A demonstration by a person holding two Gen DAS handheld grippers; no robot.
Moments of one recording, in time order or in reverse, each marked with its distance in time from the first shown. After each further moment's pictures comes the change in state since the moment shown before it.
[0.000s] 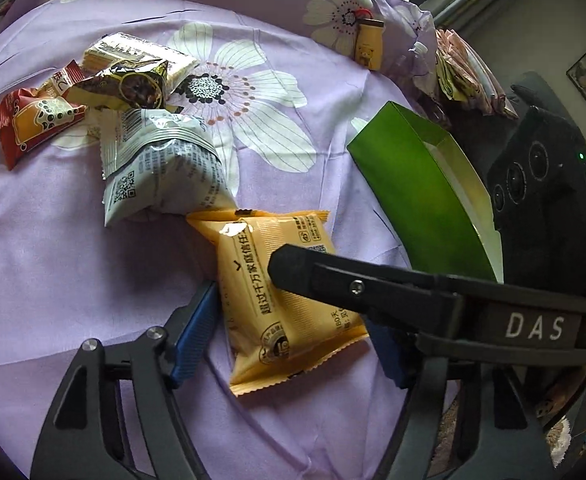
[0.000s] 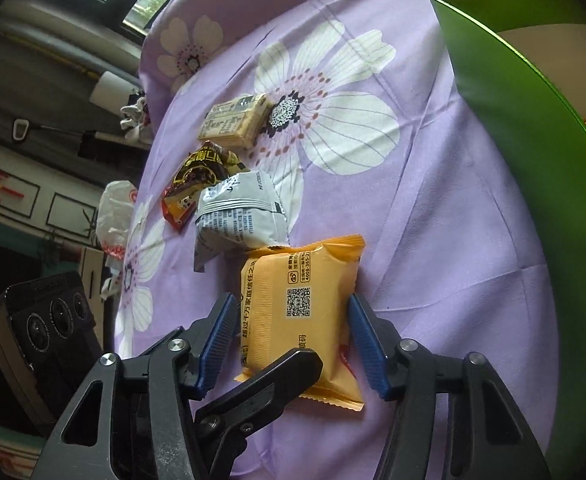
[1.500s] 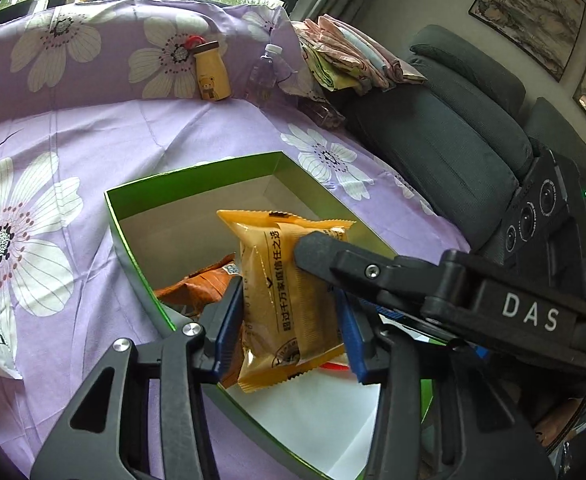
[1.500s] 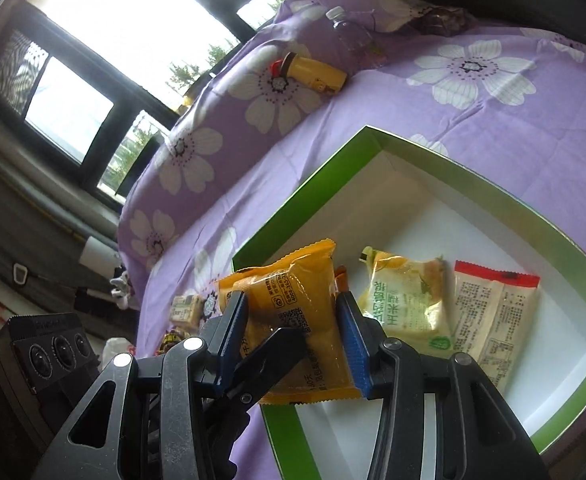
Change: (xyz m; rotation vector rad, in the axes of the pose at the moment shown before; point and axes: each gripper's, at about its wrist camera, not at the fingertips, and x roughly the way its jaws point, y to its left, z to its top) left arm 0.047 -0.182 0.043 0.321 -0.091 -0.165; right arm -0.176 -0.103 -0.009 0.253 -0.538 -0.059
